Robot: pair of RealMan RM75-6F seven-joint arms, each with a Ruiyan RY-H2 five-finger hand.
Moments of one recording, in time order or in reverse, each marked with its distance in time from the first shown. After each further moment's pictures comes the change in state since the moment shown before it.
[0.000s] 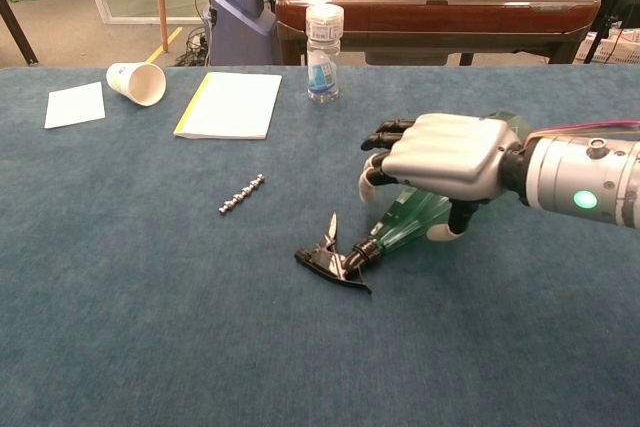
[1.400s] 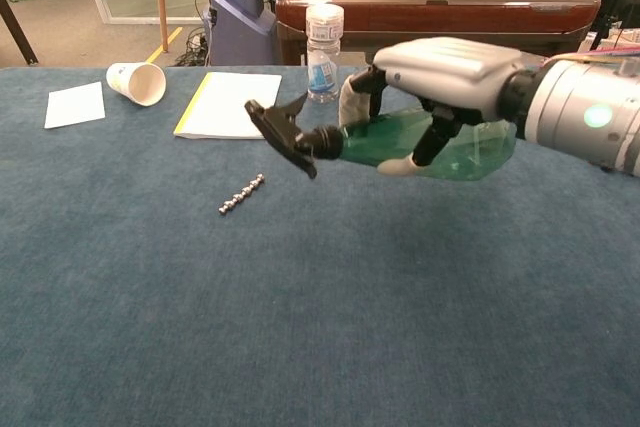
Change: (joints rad) left arm 0.012 -0.002 -0.001 0.033 0.007 0.007 -0.036; right arm -0.058 0.047 0.138 -0.114 -0.031 0.136 0.423
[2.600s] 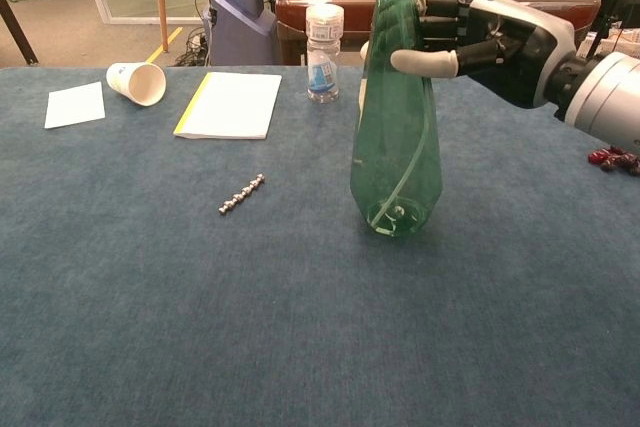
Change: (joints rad) left arm -0.008 0.002 0.001 -0.033 0.001 -0.018 0.043; right arm -0.088 -0.091 0.034 0.303 -0.193 0.118 1.351
